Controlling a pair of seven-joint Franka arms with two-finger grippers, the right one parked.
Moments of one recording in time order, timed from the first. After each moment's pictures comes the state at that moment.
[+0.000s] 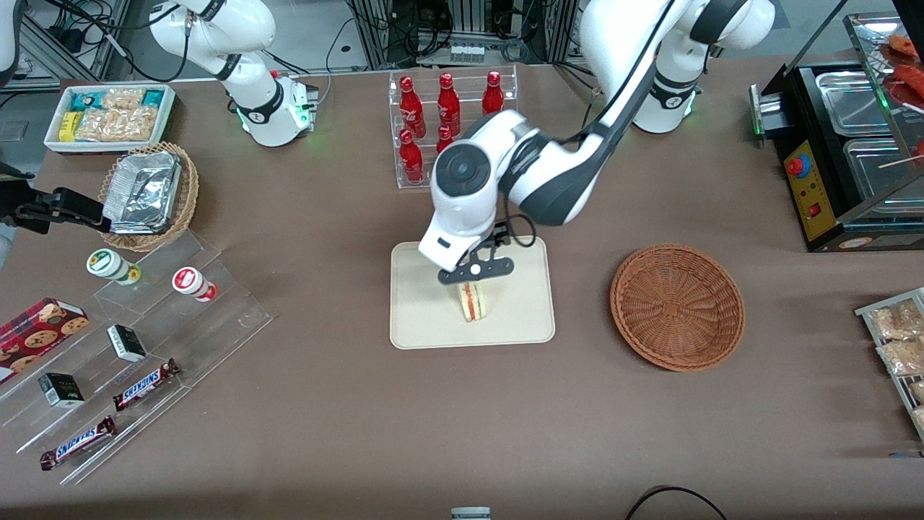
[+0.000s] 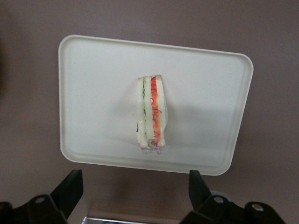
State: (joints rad) arm -0.68 0.59 -0.09 -1.22 -0.02 1.75 -0.88
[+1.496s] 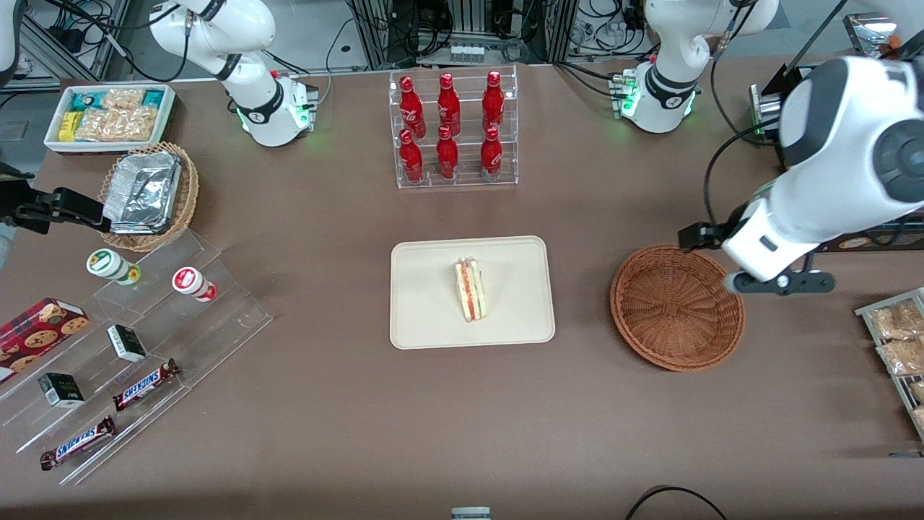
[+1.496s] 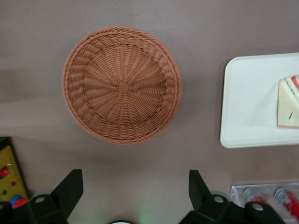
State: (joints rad) arm -0.10 0.16 -0.07 -1.54 -0.02 1.52 -0.12
